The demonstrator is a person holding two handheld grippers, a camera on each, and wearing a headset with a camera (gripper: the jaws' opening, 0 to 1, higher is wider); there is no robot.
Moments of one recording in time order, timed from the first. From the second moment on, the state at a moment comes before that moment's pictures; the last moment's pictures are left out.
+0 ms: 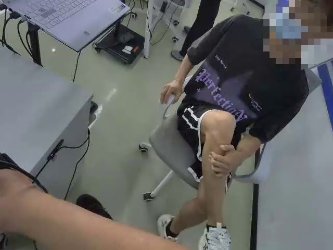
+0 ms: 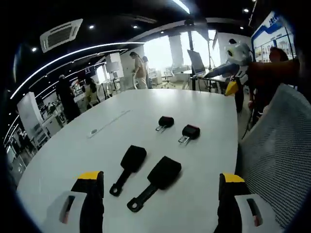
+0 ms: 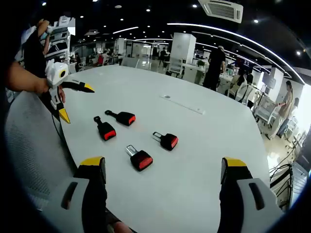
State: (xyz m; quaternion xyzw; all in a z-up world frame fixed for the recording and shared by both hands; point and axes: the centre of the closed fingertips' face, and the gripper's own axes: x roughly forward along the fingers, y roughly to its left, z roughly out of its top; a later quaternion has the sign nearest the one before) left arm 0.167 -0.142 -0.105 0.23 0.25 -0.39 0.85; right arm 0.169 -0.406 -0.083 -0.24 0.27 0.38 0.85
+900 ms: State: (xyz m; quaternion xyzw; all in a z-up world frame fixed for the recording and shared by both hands) left arm 0.159 -0.152 -0.107 0.22 0.26 -0.40 0.85; right arm 0.160 -0.410 -0.091 -0.24 0.30 0.38 0.84
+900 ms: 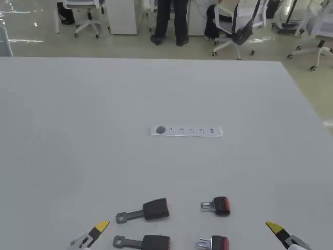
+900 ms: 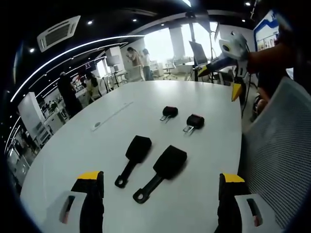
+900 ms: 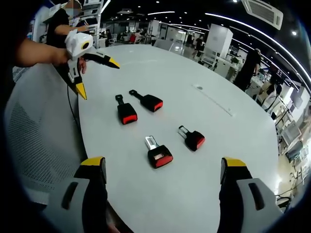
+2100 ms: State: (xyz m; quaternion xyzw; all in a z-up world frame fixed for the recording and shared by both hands) left arm 0.161 -0.139 -0.113 0.23 0.29 -0.39 0.84; right arm 0.175 -0.405 -0.108 -0.25 0.29 0.40 0.83
